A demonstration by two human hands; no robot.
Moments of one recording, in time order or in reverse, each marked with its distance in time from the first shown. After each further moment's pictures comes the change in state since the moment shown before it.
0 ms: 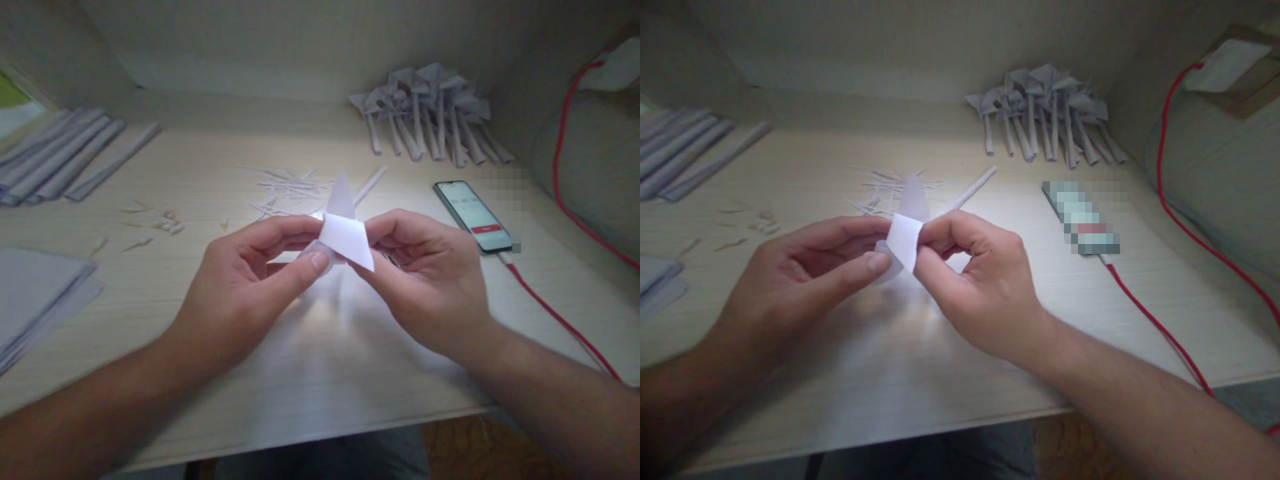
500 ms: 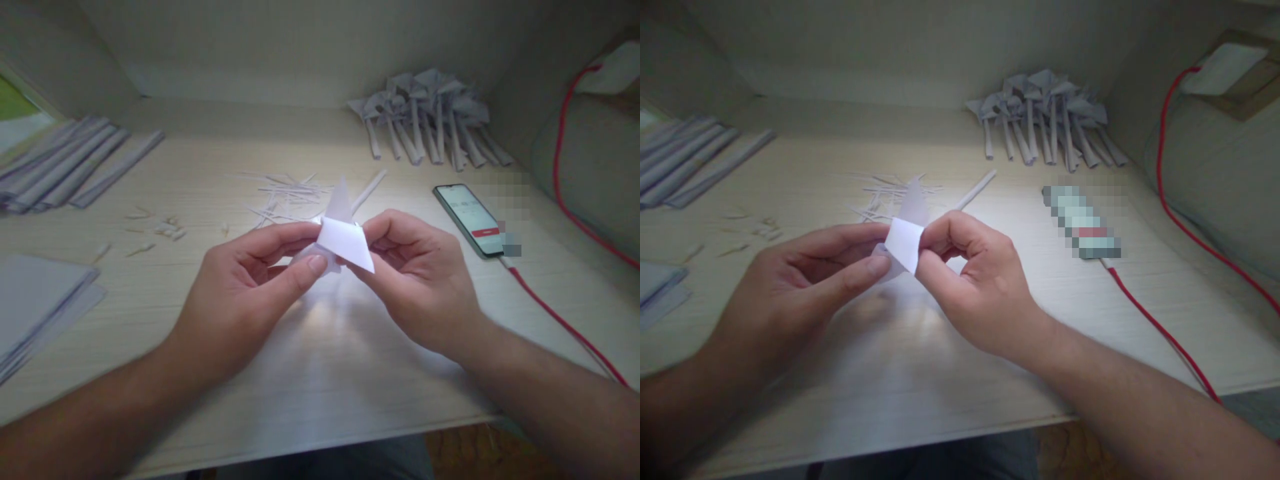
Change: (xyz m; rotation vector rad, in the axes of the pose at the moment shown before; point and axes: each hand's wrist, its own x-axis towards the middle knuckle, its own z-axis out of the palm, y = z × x) left_hand 0.000 -0.001 0.002 -0.028 0.021 0.000; right_hand 0.003 0.004 -0.001 0.019 -0.047 -0.034
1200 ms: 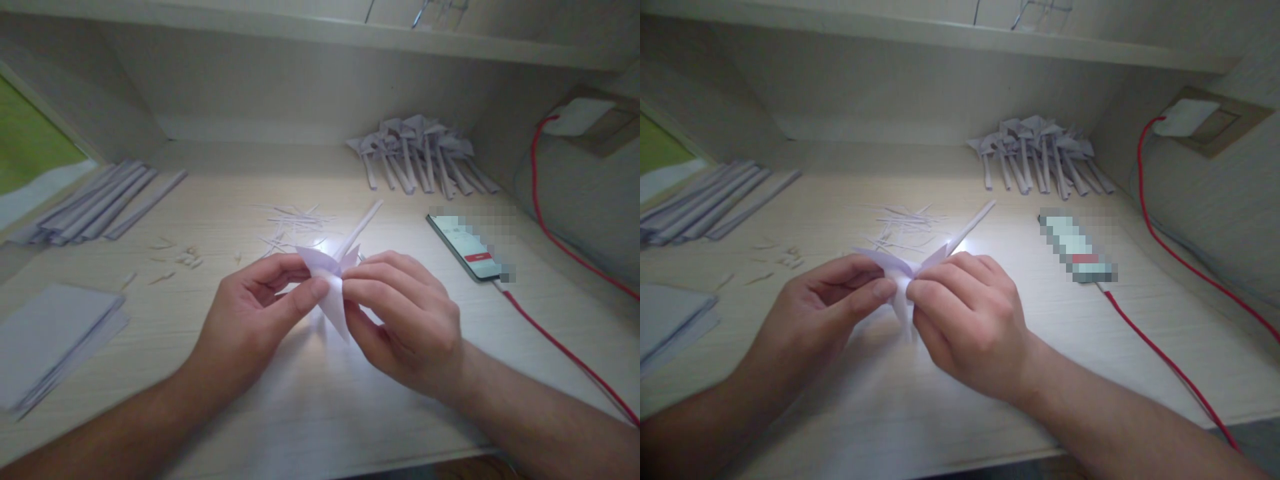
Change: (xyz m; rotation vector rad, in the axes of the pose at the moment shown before) left_hand 0.004 -0.001 -0.007 -0.033 -0.052 0.031; right_hand -0.004 0.005 -0.002 -0.482 -0.002 -0.618
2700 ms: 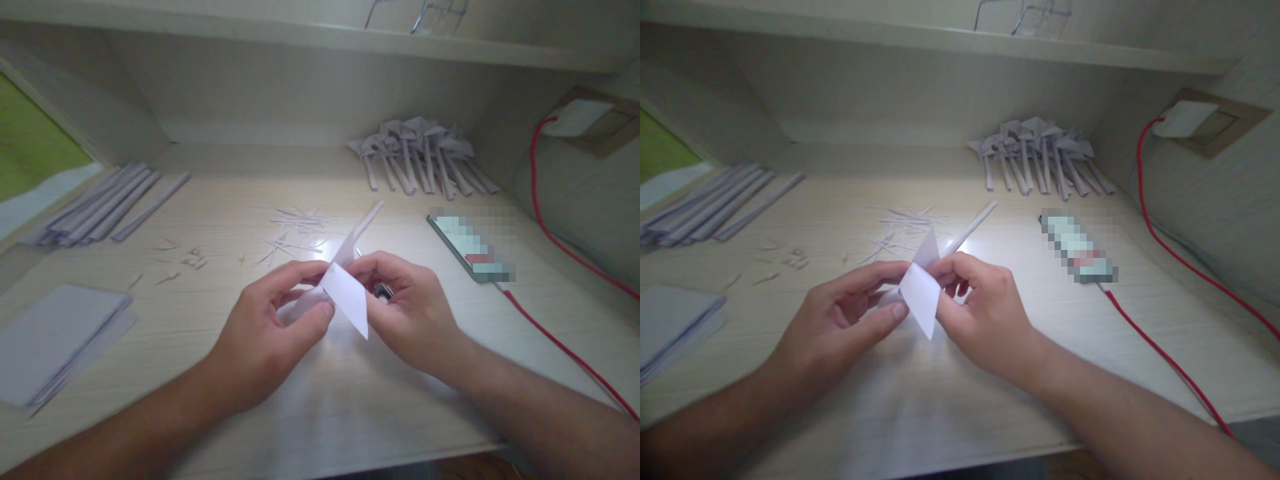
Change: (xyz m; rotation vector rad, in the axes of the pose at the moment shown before) left_hand -0.008 -0.001 0.004 0.128 -0.069 -0.041; right_hand 0.006 0.000 0.002 0.364 -0.057 0.586
